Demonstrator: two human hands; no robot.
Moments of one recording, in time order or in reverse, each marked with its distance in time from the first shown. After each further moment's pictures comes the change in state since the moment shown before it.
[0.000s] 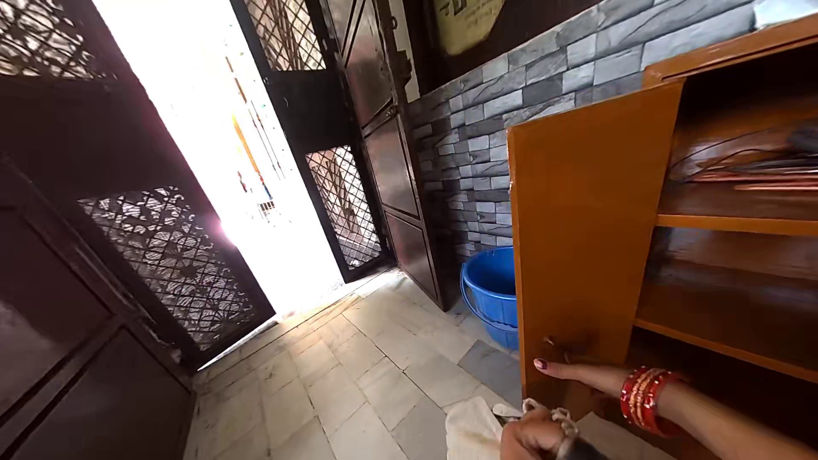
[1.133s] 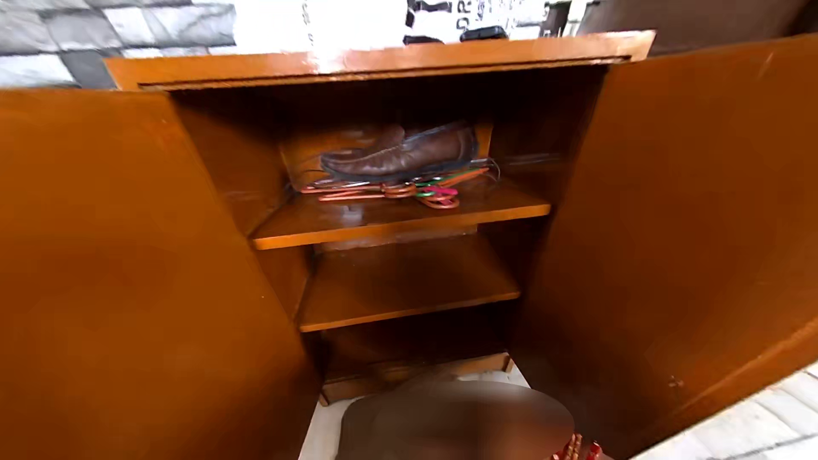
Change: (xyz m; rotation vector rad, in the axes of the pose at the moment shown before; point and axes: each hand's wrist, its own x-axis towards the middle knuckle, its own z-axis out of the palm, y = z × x) left_hand 0.028 -0.103 0.212 0.442 -1.138 -0.129; right_hand -0.199 0.205 -0.089 -0.326 0.278 0.328
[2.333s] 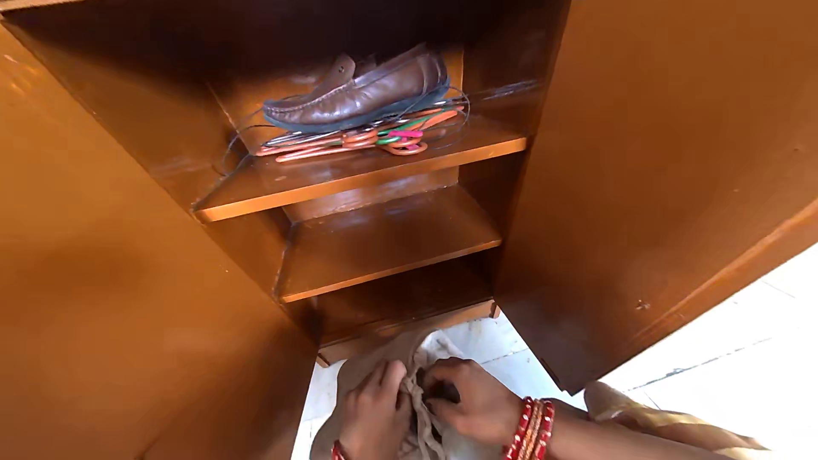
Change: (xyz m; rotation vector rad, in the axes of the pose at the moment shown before) left_hand -0.008 -0.022 -0.017 0.684 0.603 0.211; right_hand -0.003 -0.005 0.043 0.404 0.193 -0.270
